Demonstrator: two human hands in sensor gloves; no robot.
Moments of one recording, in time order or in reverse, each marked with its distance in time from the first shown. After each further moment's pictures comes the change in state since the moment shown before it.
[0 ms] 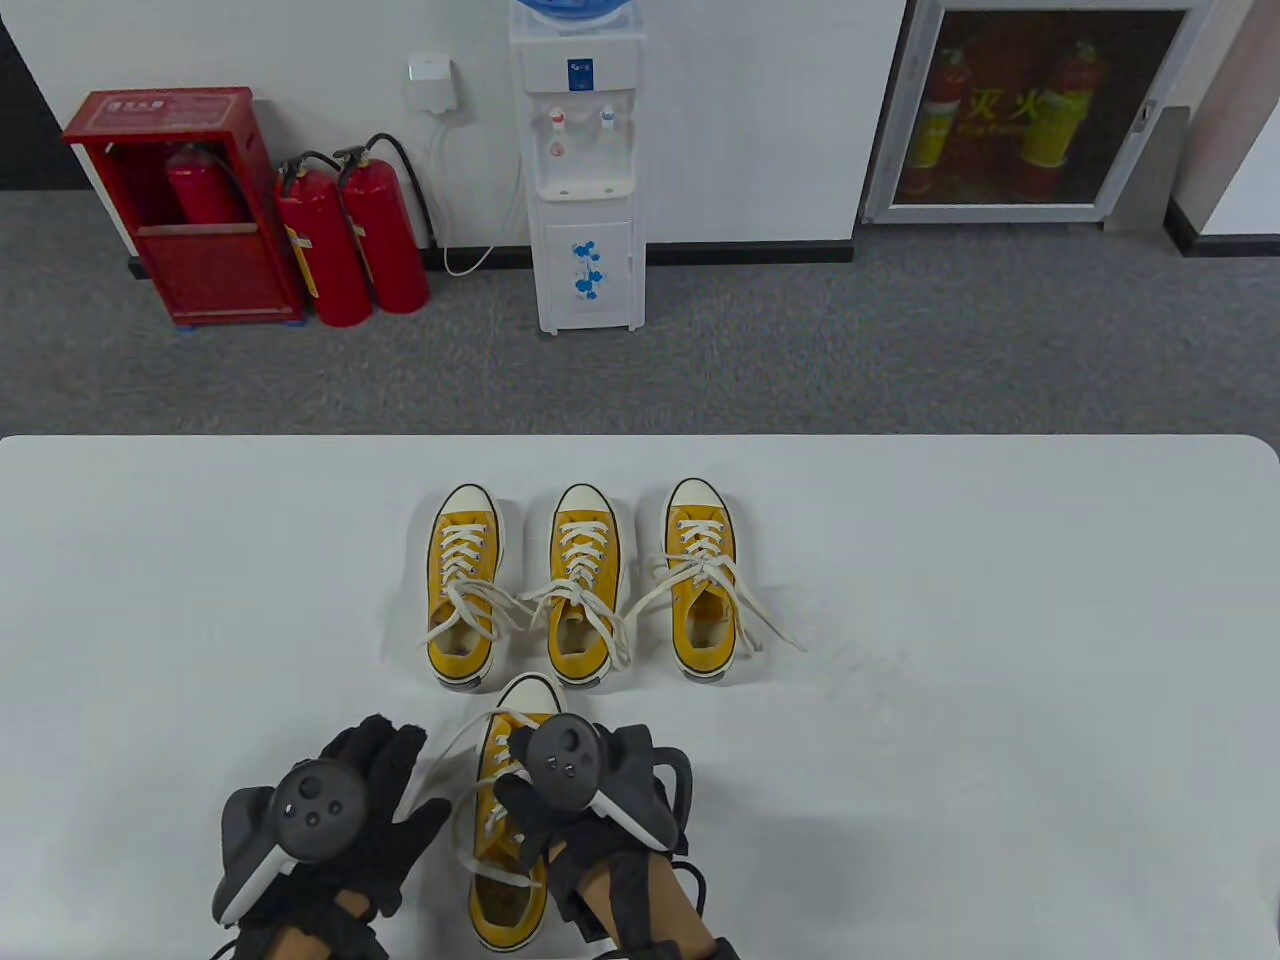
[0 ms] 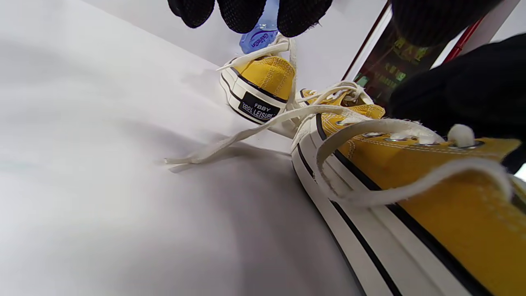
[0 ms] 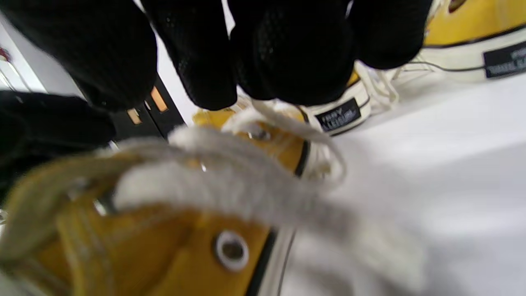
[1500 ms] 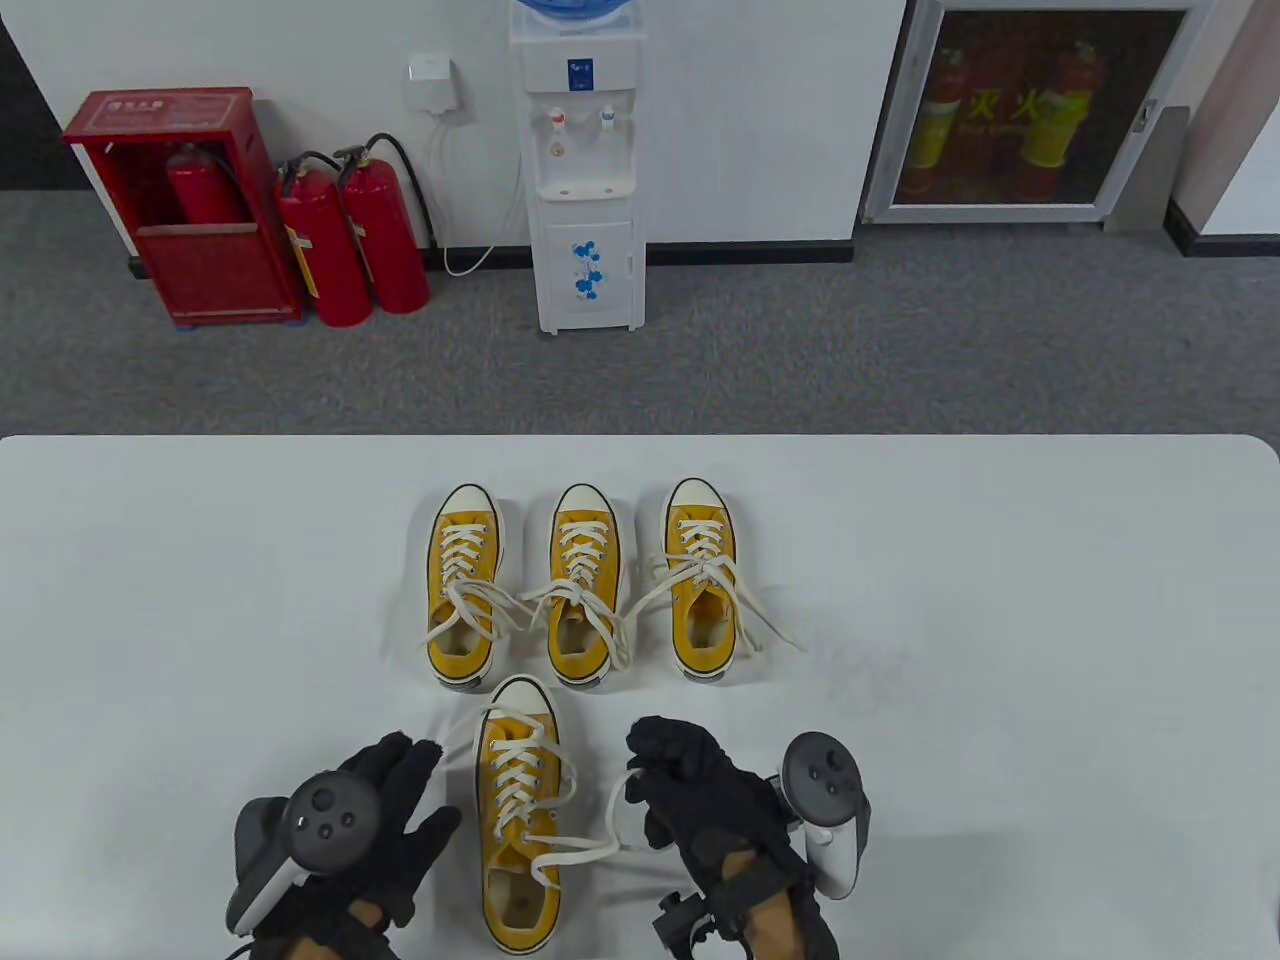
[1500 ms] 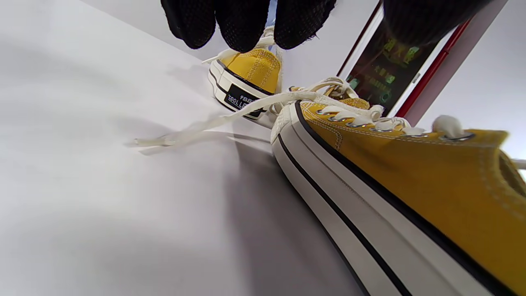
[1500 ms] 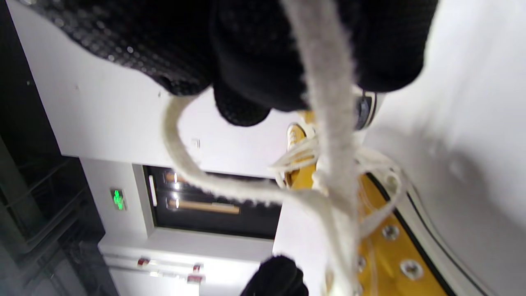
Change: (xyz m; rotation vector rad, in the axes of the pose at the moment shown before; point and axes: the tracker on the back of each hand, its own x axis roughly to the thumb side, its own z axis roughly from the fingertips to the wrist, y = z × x) left_hand 0.009 -0.008 0.003 0.016 -0.026 0.009; right_hand -0.123 -0.029 0.046 0.039 -0.034 -1.079
